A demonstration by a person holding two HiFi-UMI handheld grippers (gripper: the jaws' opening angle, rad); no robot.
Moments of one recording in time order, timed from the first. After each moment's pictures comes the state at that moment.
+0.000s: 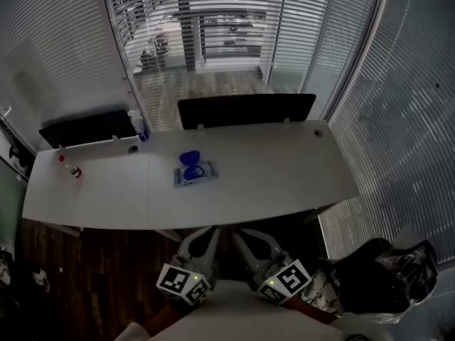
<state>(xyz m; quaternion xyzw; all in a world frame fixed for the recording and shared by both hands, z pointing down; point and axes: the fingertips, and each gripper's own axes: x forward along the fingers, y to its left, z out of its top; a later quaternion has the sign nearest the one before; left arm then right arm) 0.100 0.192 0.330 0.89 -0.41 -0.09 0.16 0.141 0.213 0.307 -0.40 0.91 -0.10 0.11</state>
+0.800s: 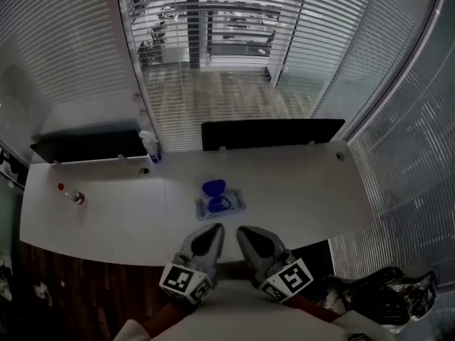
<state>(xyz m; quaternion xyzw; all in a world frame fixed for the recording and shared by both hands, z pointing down) -0.025 -0.005 0.326 0.89 -0.40 -0.09 0.18 0.016 0.011 0.294 -0.42 0.90 -0.09 0.07</state>
